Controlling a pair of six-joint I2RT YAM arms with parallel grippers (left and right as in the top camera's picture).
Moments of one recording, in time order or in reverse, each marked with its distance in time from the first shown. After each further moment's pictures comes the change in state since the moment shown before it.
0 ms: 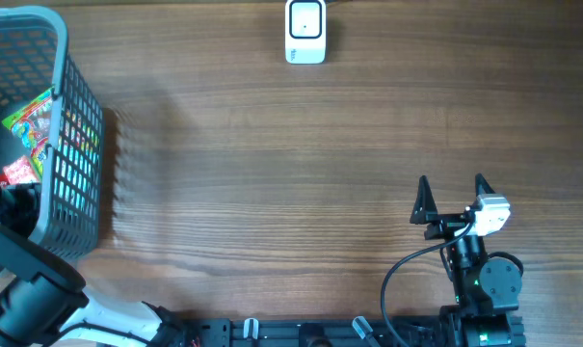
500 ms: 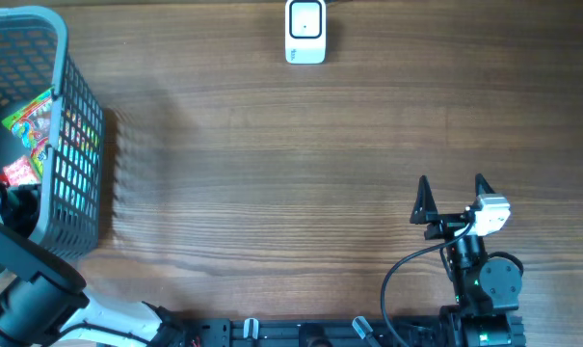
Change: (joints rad) left arm -0.002 0.000 -0.046 0.069 0.001 0.000; right arm 0.000 0.000 0.000 0.000 0.000 0.000
